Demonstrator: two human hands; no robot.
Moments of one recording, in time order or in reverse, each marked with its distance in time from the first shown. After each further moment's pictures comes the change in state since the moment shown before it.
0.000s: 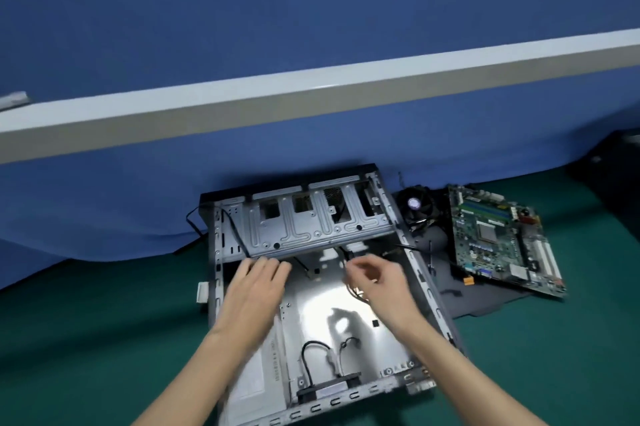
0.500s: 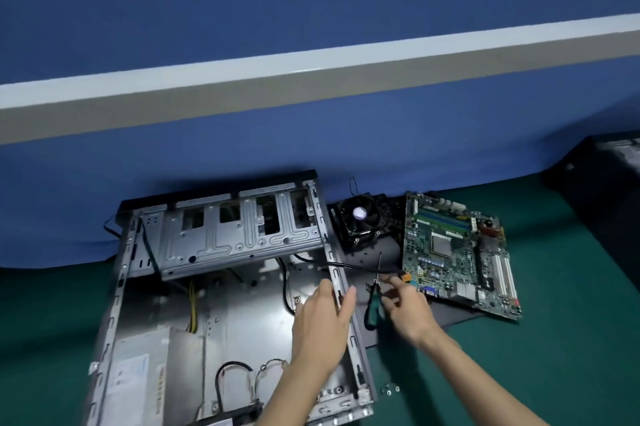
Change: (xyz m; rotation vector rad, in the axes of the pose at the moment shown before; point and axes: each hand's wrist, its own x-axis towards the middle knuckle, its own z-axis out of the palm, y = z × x) left_hand 0.091 0.214 0.052 -0.687 -0.123 -0.511; right_hand 0.047 0.101 -0.162 -0.556 -0.032 0.283
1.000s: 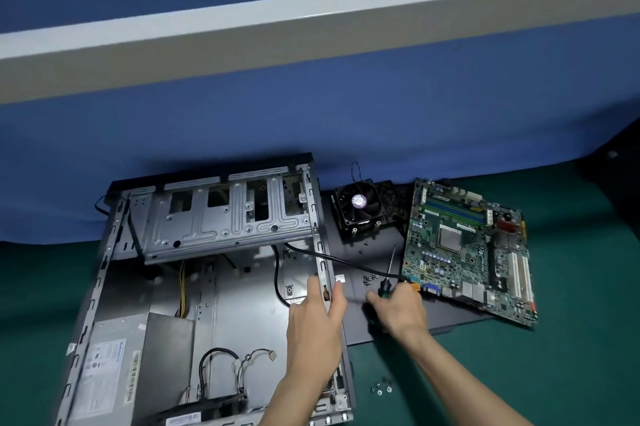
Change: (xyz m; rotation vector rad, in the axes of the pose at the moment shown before) left_hand -0.004 0.000 0.037 -0.131 0.165 -0.123; right_hand 0.028 0.013 0.020 0.054 0.003 0.198
